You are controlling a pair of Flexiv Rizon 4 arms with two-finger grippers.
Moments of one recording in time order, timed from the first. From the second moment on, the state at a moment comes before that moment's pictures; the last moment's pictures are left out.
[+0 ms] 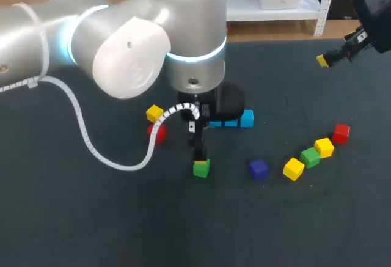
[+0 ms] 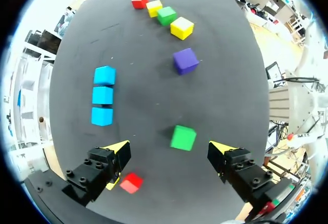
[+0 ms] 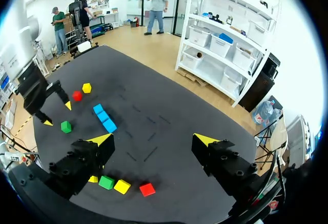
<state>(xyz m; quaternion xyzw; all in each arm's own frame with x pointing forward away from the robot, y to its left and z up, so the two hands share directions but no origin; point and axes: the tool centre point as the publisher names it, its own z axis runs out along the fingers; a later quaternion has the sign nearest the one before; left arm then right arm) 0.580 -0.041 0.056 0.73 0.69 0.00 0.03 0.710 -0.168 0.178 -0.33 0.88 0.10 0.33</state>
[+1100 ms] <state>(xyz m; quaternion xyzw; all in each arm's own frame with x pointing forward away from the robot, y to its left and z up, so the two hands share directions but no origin) 0.566 -0.039 -0.003 0.77 0.64 0.00 0.02 0.710 -0.168 0.178 -0.33 0.88 0.10 0.33</state>
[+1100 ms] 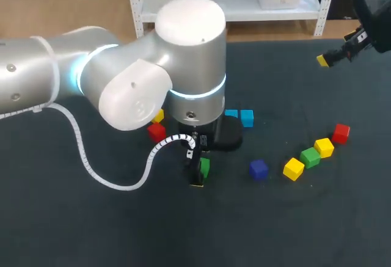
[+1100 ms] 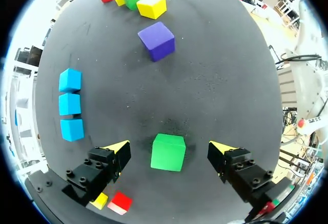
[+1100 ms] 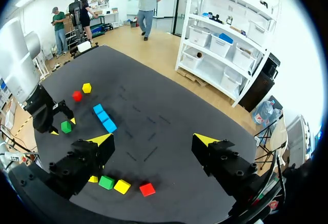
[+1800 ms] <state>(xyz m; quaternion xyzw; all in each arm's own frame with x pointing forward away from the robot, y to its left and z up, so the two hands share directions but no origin) 0.581 -0.032 -0.004 0.76 0.65 0.00 0.01 0.710 -0.168 0.178 -0.33 0.88 0.10 0.33</state>
